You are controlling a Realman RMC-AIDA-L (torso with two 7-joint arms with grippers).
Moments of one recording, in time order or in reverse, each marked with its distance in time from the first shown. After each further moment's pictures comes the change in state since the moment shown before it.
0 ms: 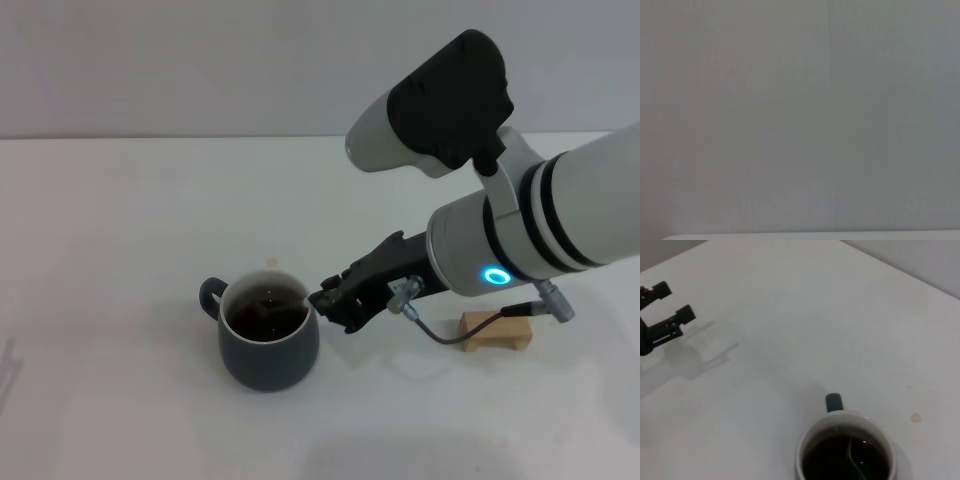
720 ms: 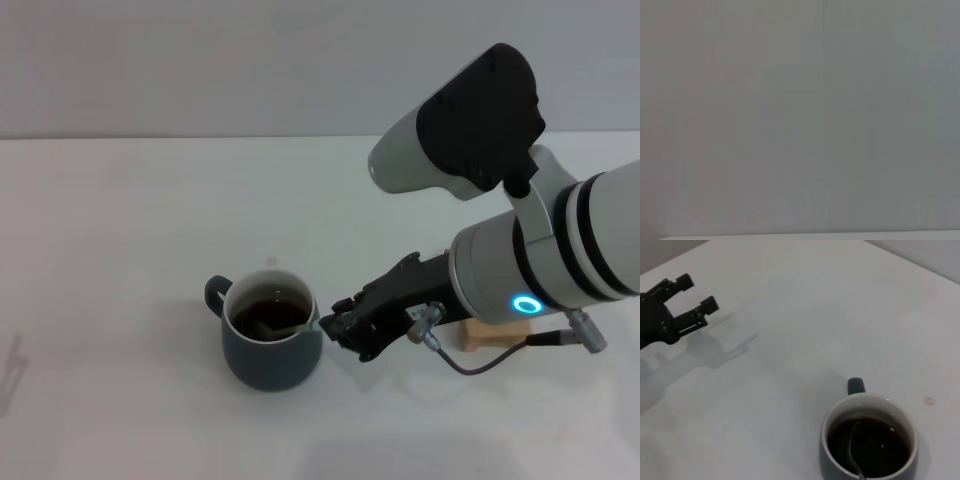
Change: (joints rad) left arm -0.009 -0.001 0.005 -0.001 0.004 -0.003 0.003; right arm -0.079 0.005 -0.021 0.131 0.000 0.077 0.024
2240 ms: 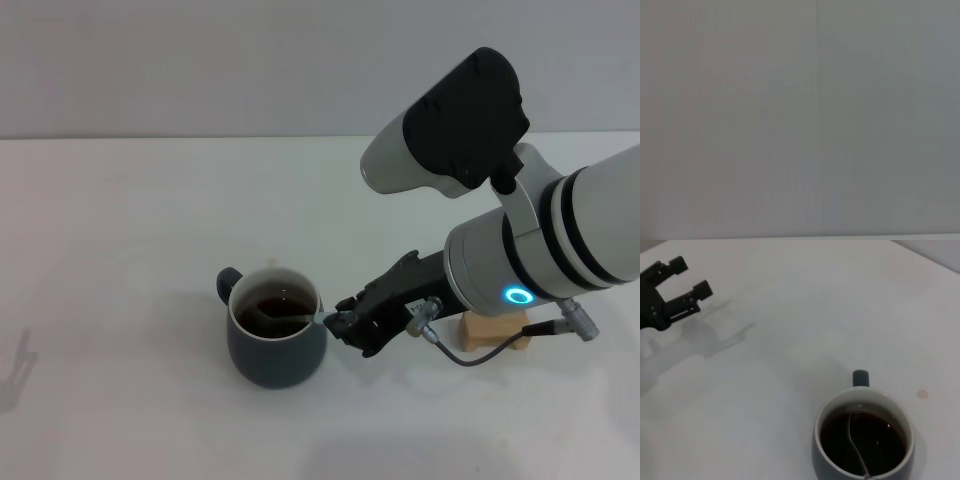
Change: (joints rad) left arm -0.013 -0.001 0.003 -0.005 0.003 -0.005 -0.001; right arm 0.044 0.001 0.022 -0.080 0.002 -0.003 -0.041
